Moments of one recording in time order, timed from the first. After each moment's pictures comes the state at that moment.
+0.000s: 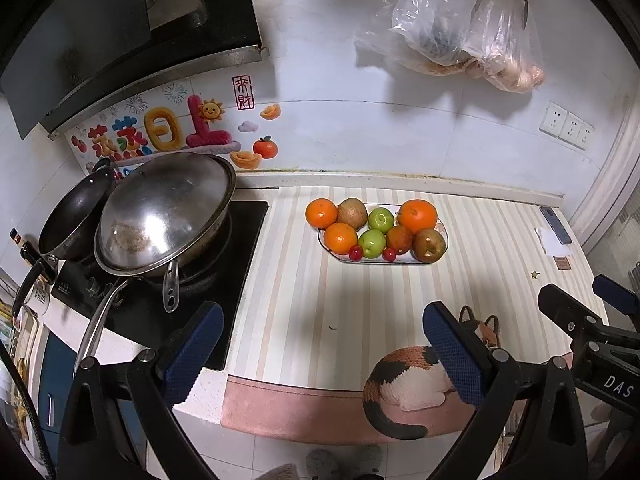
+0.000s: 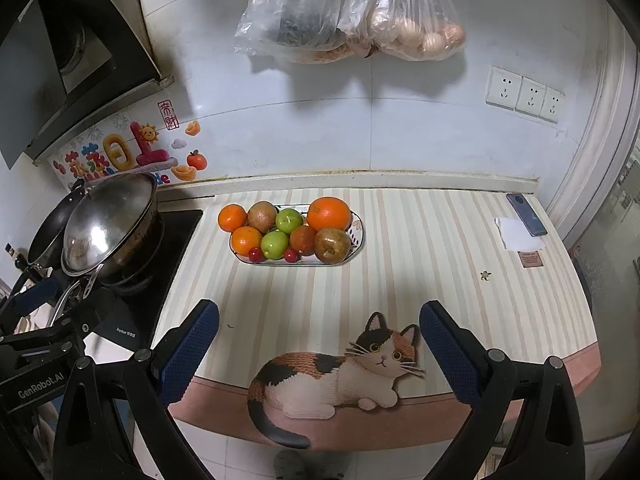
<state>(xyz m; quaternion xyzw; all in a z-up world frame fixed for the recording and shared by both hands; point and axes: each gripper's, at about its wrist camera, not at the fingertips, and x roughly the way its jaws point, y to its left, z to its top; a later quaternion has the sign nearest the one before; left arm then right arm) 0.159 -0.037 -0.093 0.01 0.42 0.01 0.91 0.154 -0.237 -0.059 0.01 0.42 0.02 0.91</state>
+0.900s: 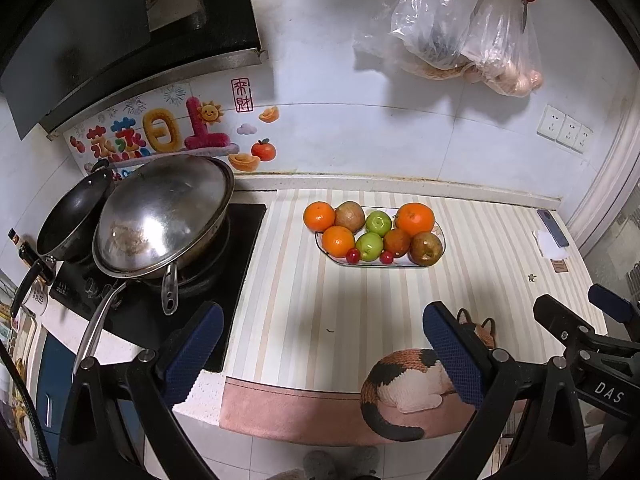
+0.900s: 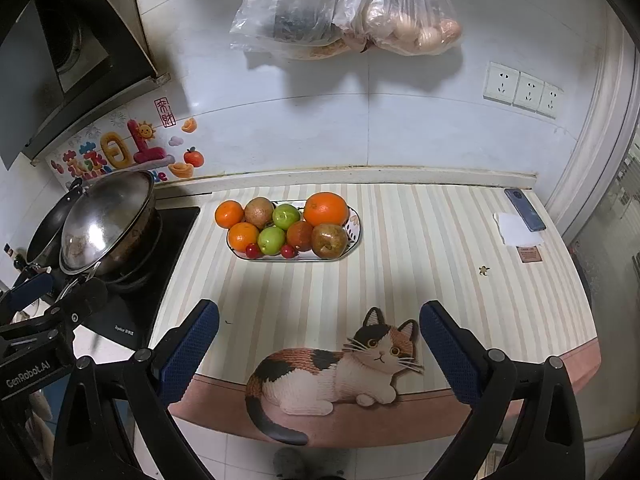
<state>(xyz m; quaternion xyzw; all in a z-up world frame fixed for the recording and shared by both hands) 0.161 -0.039 -0.091 0.01 0.42 0.01 0.91 0.154 -0.242 -0.063 0.01 0.43 0.02 0.90</state>
